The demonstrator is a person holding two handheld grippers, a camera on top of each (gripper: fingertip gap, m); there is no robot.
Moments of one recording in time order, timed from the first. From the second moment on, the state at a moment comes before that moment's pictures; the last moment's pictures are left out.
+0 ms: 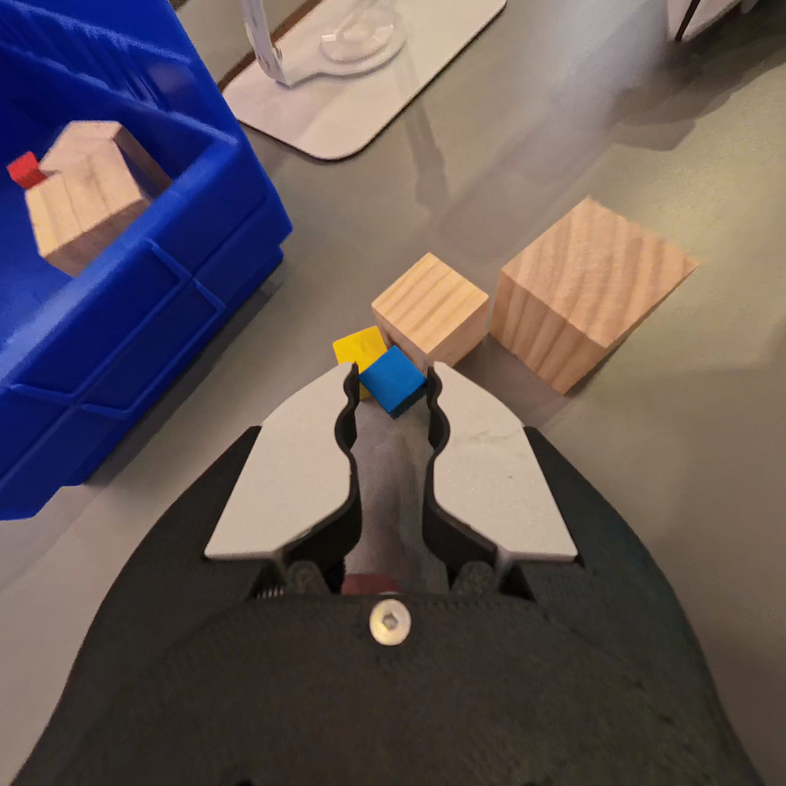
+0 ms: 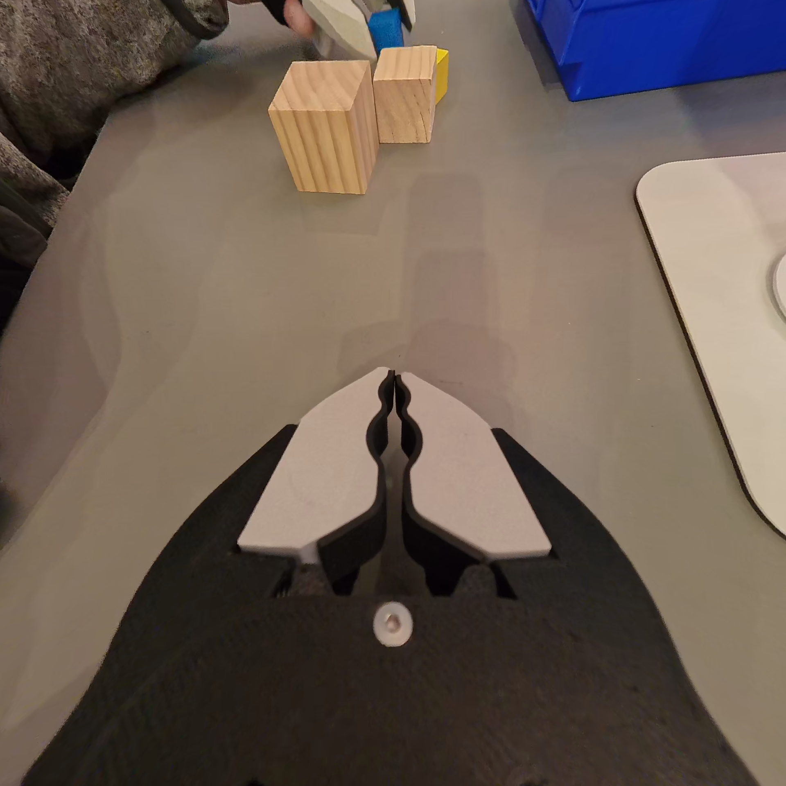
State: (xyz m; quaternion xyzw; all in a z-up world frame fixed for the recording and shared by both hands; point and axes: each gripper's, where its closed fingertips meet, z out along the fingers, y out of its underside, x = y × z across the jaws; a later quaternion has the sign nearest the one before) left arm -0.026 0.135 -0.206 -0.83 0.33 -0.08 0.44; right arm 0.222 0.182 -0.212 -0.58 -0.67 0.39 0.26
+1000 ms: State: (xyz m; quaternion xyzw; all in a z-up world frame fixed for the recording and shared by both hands) left arm 0.182 0.152 -0.188 -0.83 0.40 -0.04 0.40; right arm 0.247 0.196 -0.216 -0.58 -0.67 0.37 0.27
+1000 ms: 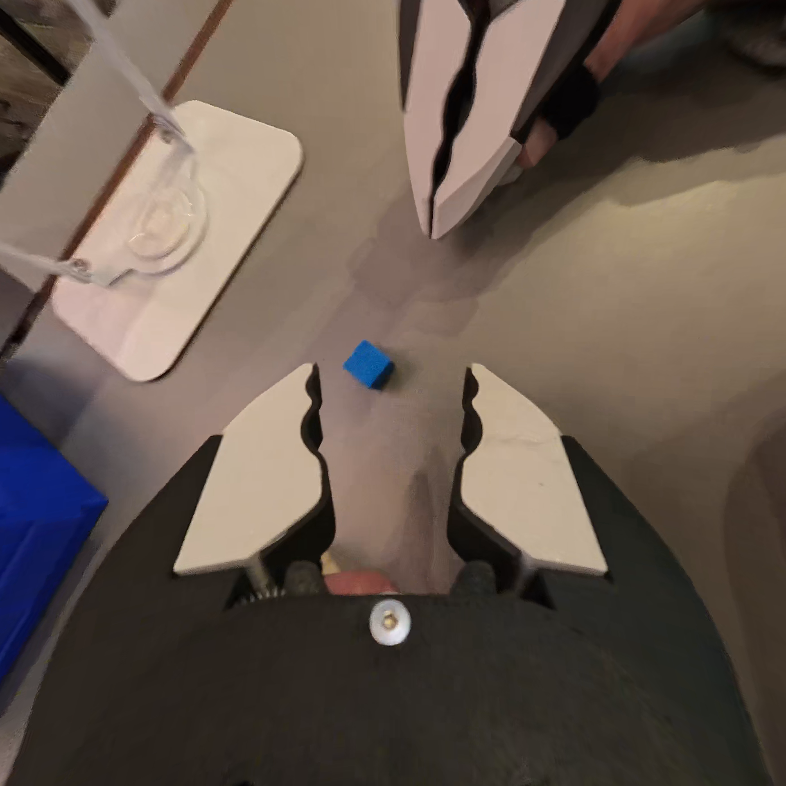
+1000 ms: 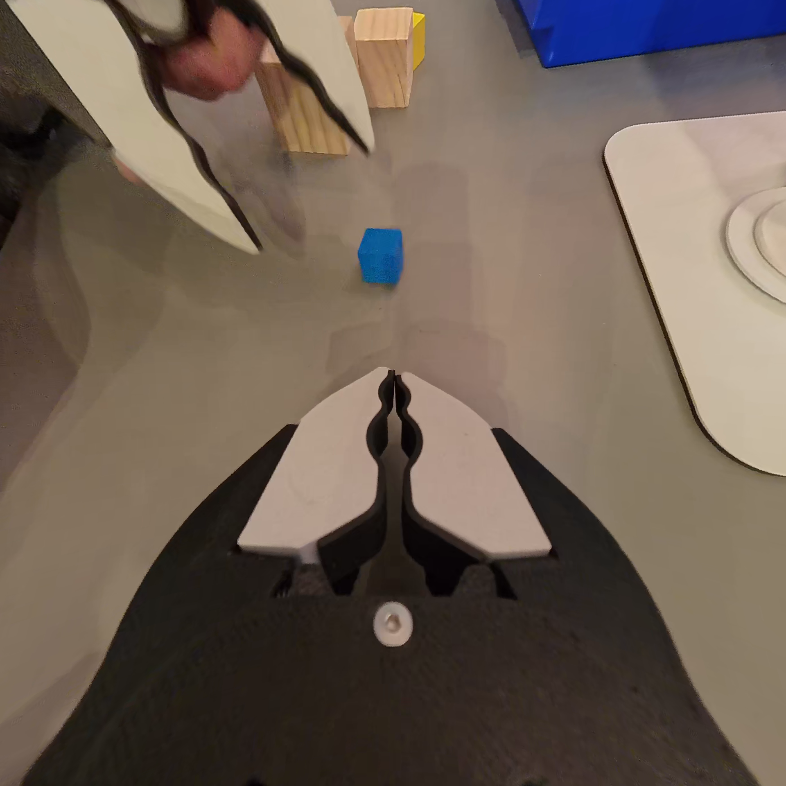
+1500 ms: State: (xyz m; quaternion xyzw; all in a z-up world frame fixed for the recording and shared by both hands) left arm 0.054 0.115 -0.217 -0.89 0.22 0.08 0.38; right arm 0.247 0.197 -0.217 -0.59 -0.67 0.36 0.27
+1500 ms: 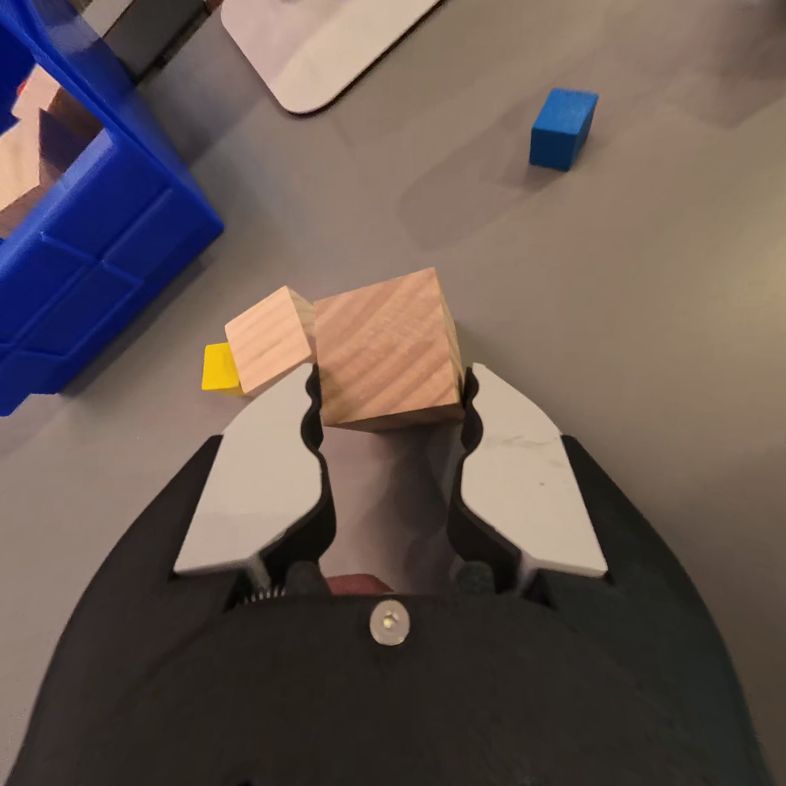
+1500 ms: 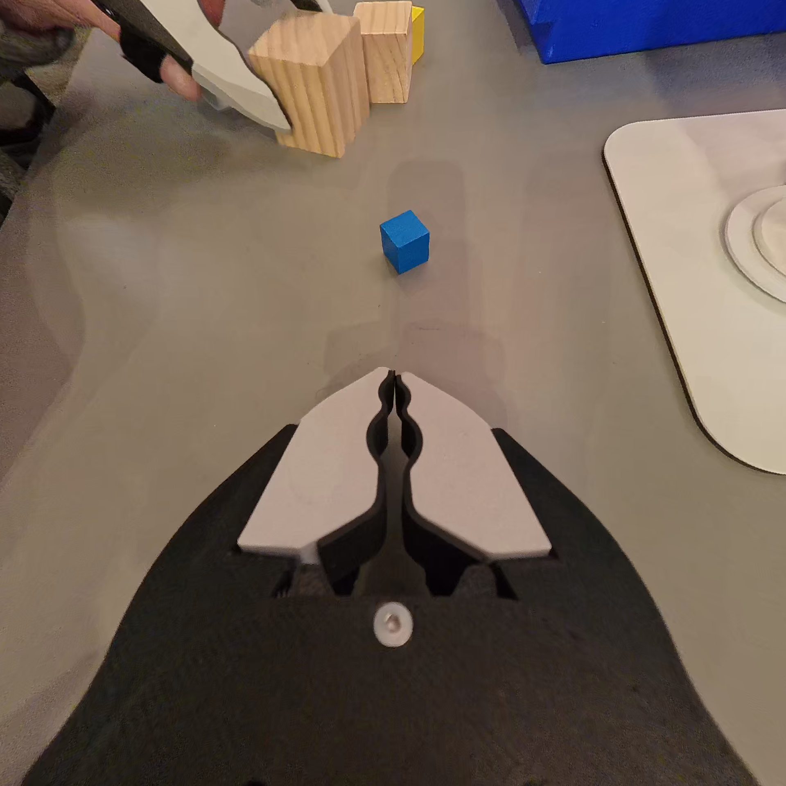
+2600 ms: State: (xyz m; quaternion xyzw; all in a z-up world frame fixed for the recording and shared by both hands) left arm 0.019 0.148 -0.195 -0.80 0.49 0.06 0.35; right arm 0.271 0.183 -0.204 -0.52 -0.70 0.44 0.22
